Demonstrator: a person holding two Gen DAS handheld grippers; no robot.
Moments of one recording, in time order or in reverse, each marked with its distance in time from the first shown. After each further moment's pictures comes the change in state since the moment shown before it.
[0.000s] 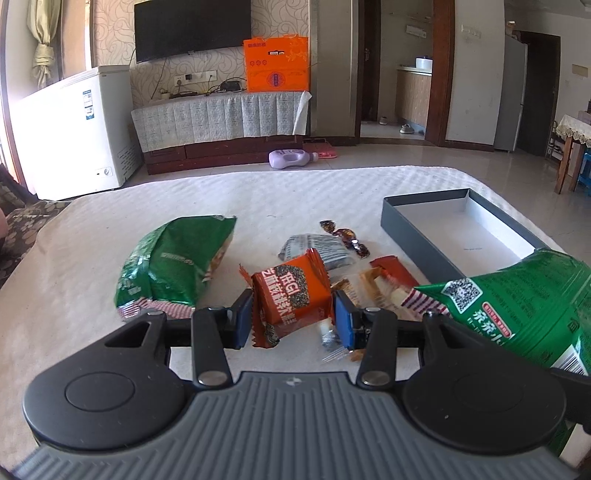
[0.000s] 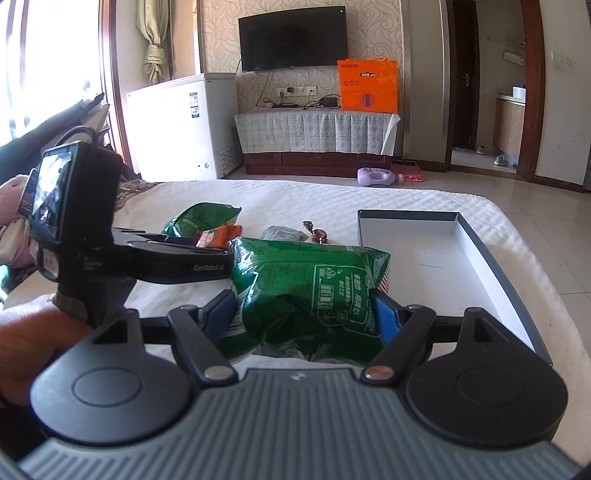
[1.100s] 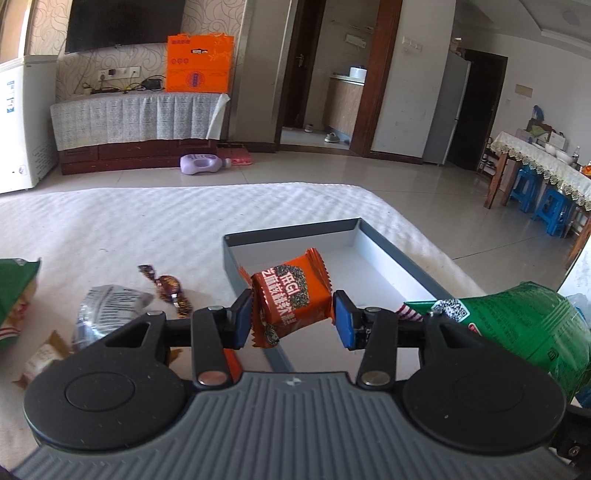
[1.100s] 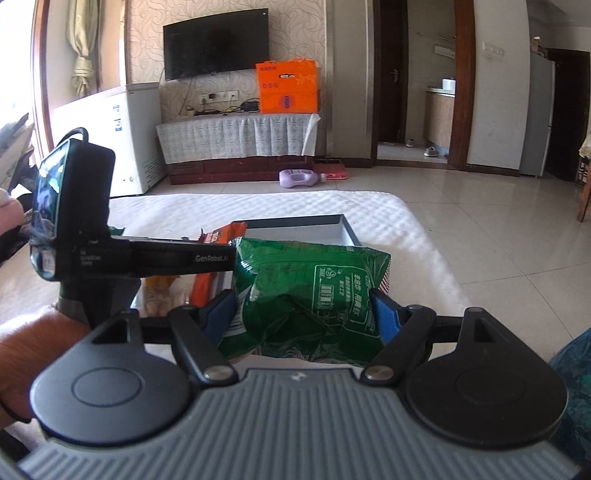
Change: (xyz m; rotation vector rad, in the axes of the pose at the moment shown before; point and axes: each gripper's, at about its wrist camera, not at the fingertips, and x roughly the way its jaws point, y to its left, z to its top) left arm 0.079 -0.113 0.046 -0.022 -0.018 -0.279; right arm 0.003 -0.099 0.006 0.102 -0.006 -0.224
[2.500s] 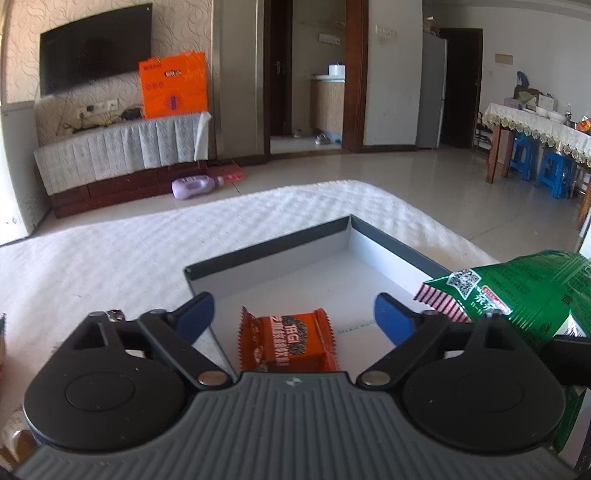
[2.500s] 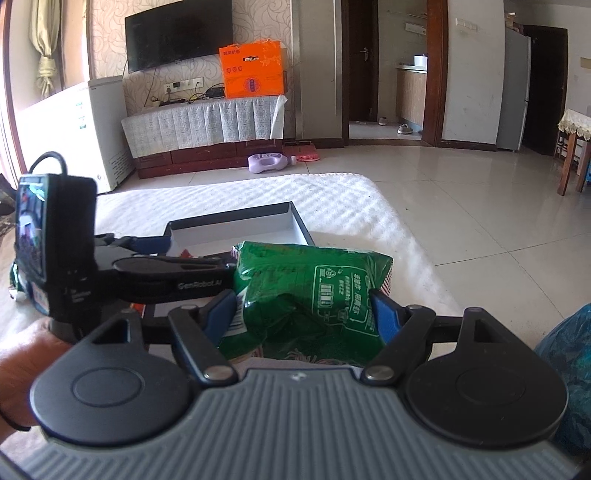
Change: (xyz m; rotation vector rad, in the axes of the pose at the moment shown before) left arm 0.061 -0.010 0.002 0.161 -0.041 0.039; right arm 0.039 -0.027 0.010 0.052 0.046 -0.067
